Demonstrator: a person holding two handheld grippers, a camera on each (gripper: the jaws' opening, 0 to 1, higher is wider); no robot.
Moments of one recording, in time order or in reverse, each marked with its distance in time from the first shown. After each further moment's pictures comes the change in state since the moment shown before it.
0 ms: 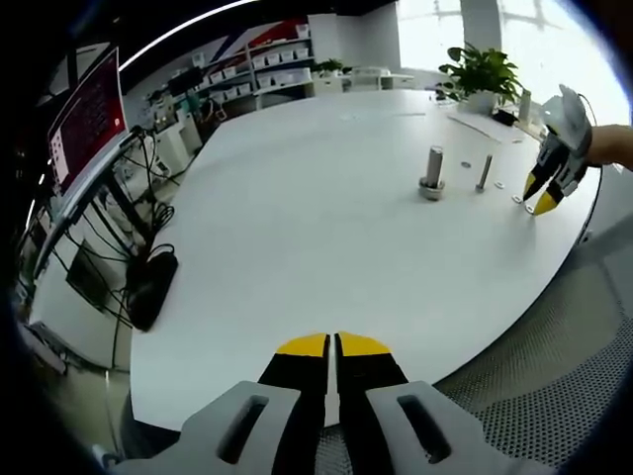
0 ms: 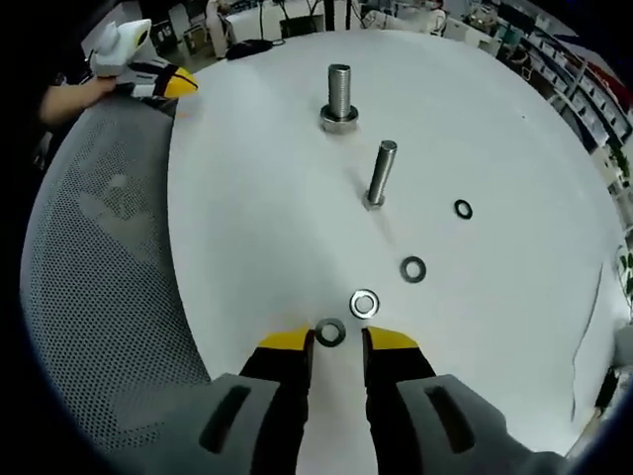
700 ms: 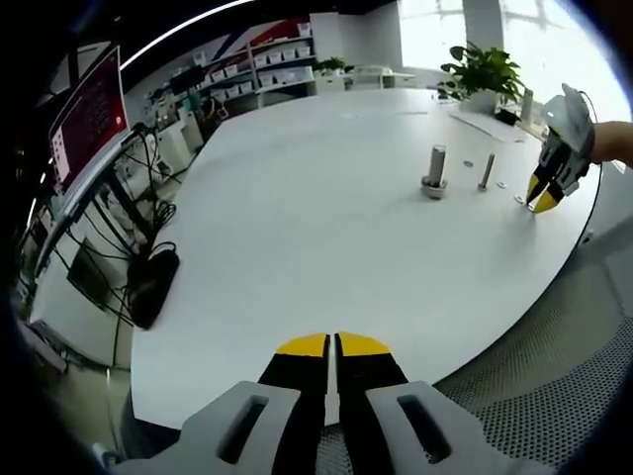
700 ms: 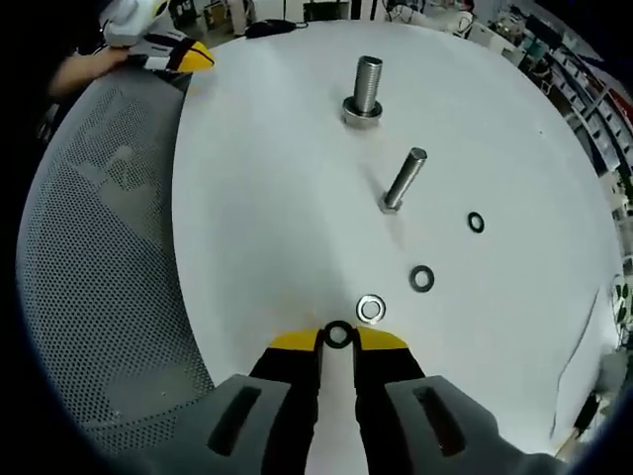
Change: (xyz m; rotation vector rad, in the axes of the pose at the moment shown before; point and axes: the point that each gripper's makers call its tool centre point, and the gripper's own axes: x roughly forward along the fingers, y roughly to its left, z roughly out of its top) left arm -0.001 0.001 -0.001 -0.005 0.007 0.008; right arm -0.001 0.001 0.000 -0.041 0.037 -0.014
